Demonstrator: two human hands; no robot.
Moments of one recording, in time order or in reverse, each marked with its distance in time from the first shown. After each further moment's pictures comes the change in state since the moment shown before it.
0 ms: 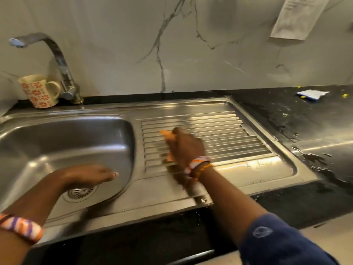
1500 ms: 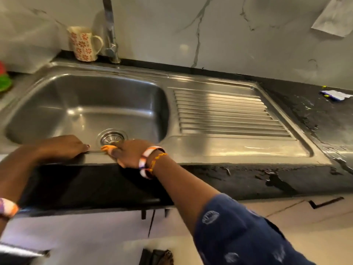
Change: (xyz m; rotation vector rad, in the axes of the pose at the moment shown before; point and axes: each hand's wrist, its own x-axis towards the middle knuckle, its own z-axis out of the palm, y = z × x) left_hand -0.035 -0.158 0.046 0.006 0.254 -0.333; right_hand -0.071 -0.192 0.046 0.158 -0.749 -0.346
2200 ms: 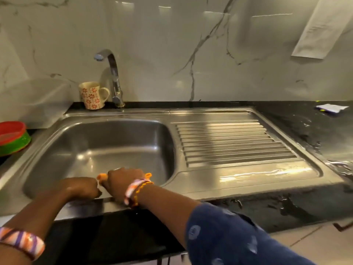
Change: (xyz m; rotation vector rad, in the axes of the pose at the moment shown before) left_hand -0.053 0.044 -0.052 0.321 -0.147 0.117; right_hand 0.037 -0.037 -0.014 -0.130 0.269 -0.044
